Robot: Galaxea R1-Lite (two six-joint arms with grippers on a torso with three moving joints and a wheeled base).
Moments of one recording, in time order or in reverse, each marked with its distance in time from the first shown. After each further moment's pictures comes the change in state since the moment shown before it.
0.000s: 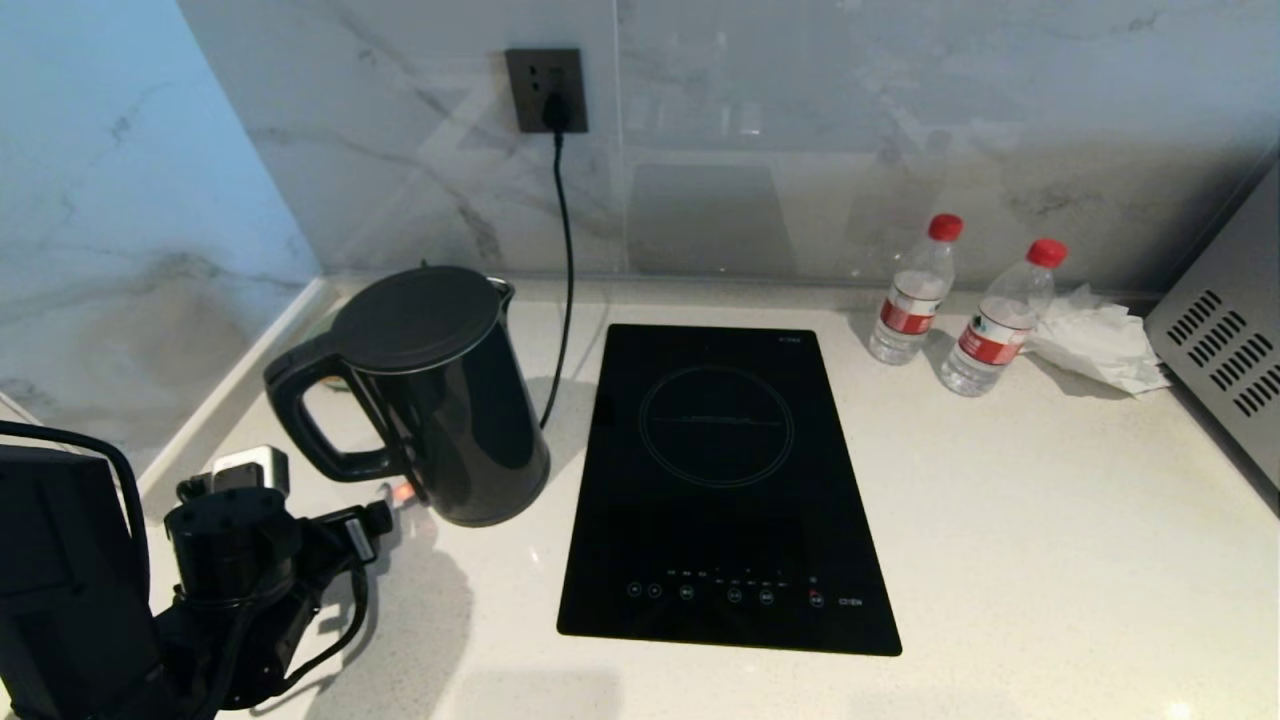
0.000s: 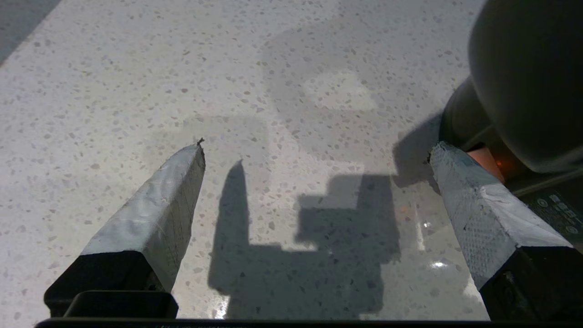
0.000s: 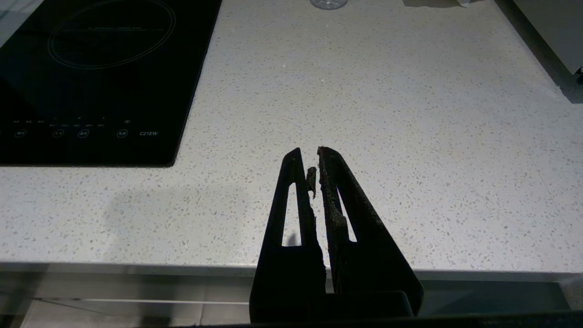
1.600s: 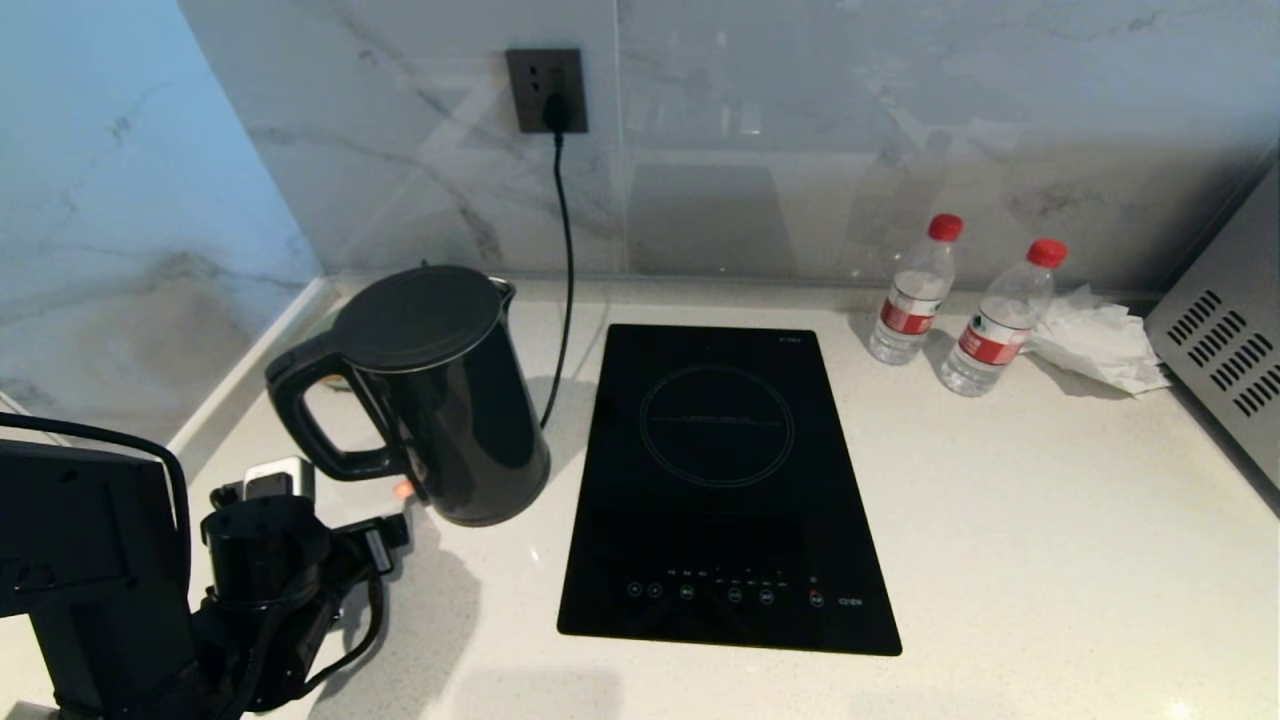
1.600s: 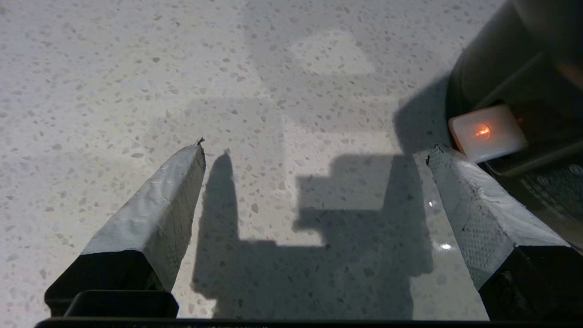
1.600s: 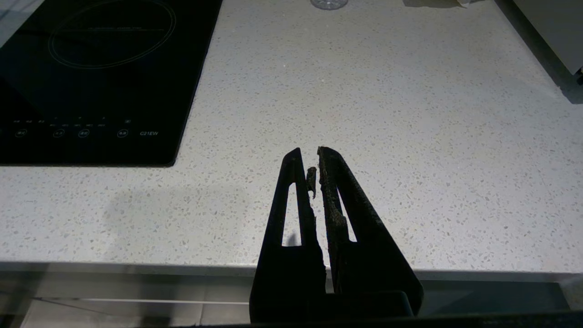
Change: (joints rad) left arm -0.024 0.071 -0.020 0.000 0.000 0.006; right arm 0.000 0.000 0.000 0.000 0.000 -0.001
